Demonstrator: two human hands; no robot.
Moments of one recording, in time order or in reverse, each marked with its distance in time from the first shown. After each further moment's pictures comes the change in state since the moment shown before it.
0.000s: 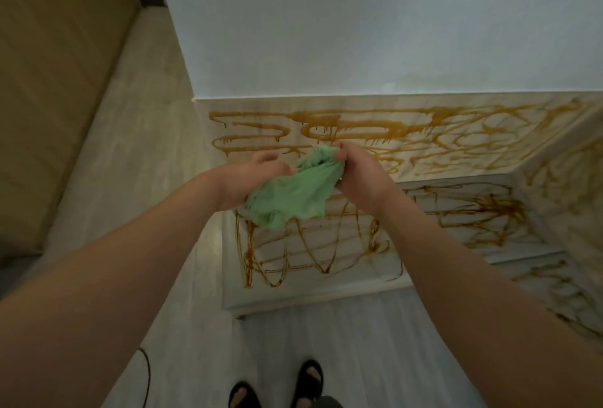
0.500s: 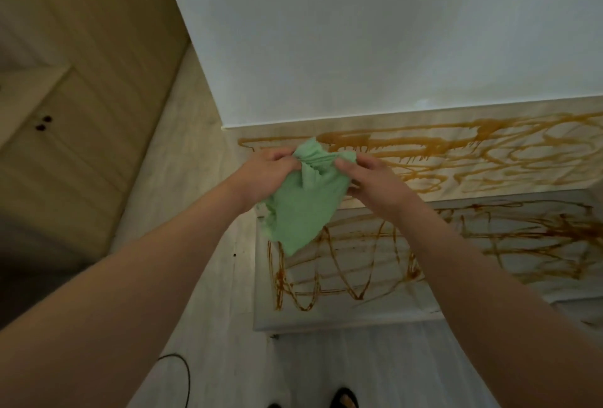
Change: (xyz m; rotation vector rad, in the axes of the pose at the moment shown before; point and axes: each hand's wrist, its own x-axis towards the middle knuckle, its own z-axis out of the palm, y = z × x) left_hand 0.023 0.052 -0.003 0.106 0.319 0.224; right_hand 0.057 -0.010 -0.029 -0.225 -0.075 -0.016
